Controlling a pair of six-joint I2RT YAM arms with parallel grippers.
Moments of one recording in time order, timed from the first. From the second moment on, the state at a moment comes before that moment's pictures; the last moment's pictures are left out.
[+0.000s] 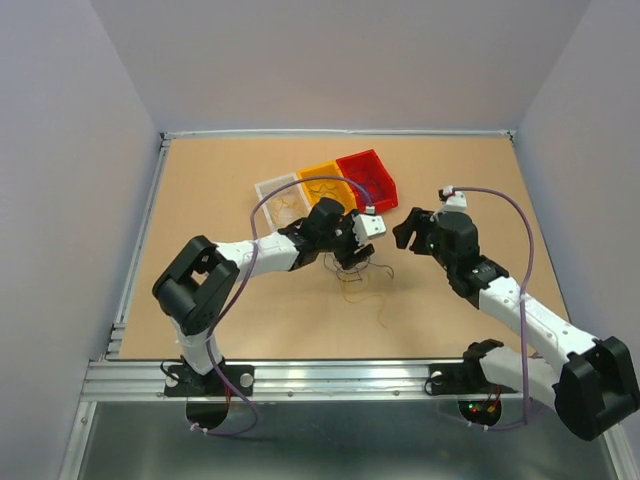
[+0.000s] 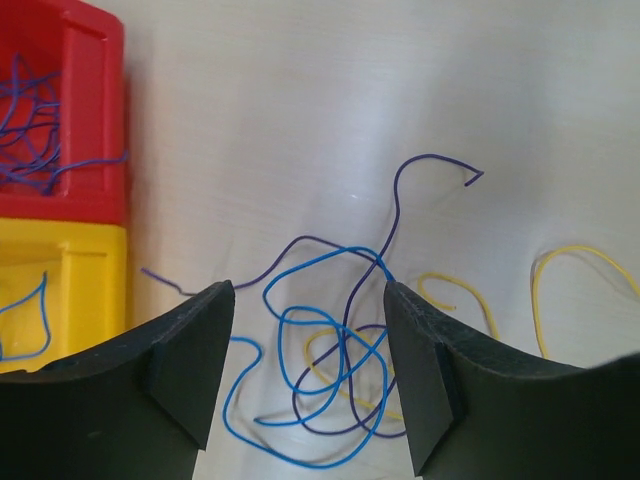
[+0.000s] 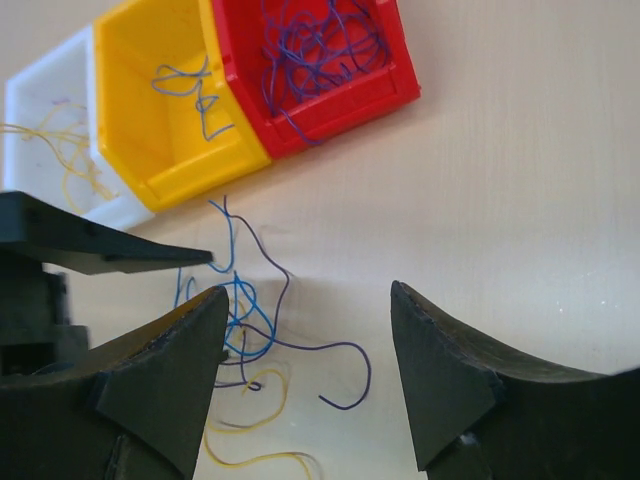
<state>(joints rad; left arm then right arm) -0.78 1.73 1.01 0.14 0.35 0.39 0.44 1.06 0.61 0.04 0.15 0.48</state>
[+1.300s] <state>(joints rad) -0.81 1.51 1.12 -0.07 0.35 0.40 0.44 0.89 0.36 0.36 -0.09 0.52</state>
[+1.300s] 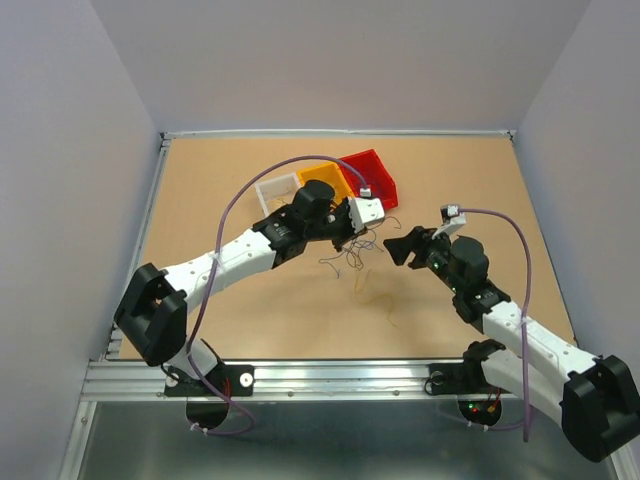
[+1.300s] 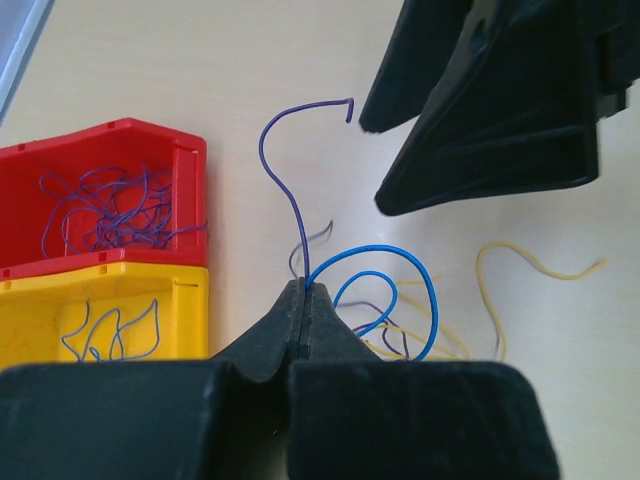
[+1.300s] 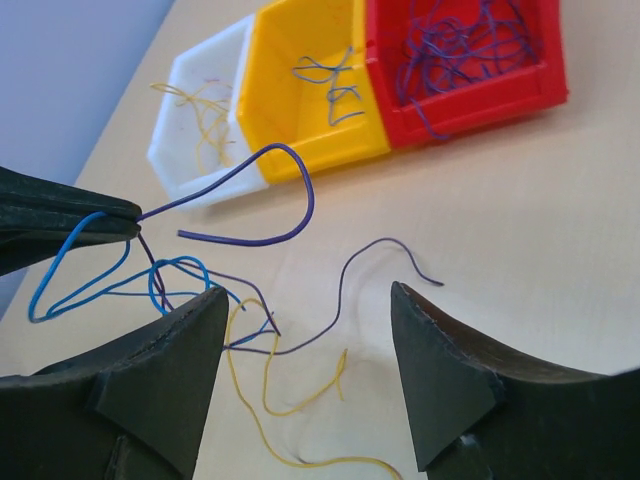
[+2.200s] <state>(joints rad) -0.81 1.38 0.98 0.01 0.49 0.33 0.44 0.96 0.30 0.76 -0.31 0.66</state>
